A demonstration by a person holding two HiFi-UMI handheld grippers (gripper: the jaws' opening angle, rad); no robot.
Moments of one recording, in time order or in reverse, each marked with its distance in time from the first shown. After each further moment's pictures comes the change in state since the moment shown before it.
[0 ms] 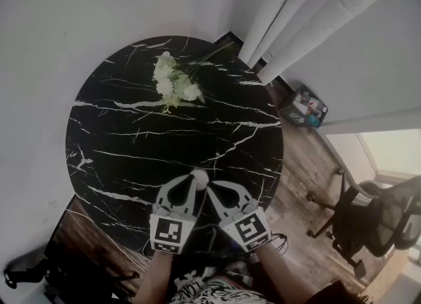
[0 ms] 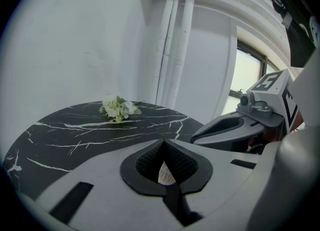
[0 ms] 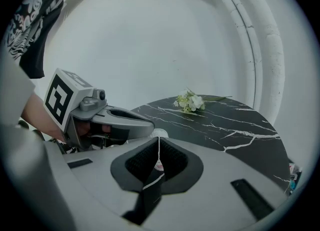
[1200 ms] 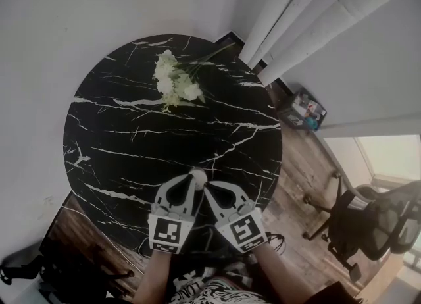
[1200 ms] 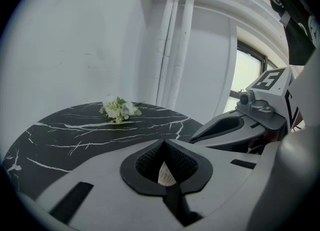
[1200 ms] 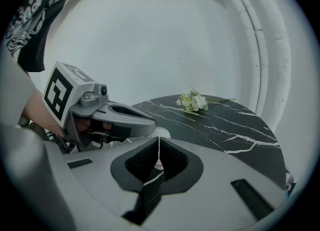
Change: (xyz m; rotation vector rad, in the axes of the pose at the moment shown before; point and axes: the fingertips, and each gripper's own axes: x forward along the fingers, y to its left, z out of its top) left arm 0.002 -0.001 0.001 0.003 -0.010 0.006; right arm 0.003 0.002 -0.002 -0.086 0.058 0.011
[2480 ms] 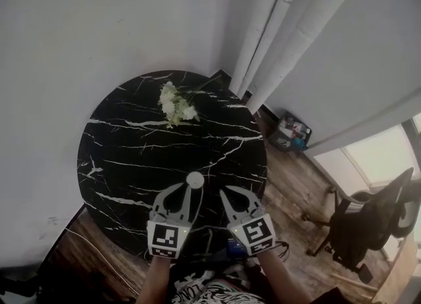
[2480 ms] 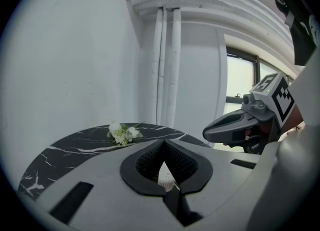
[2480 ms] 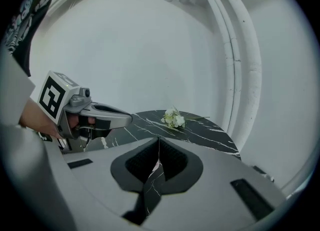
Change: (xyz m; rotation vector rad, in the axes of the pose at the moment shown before) left arm -0.068 -0.018 0.051 0.092 -0.148 0.047; right arm -0.084 -0.005 0.036 0.015 -0.133 -0.228
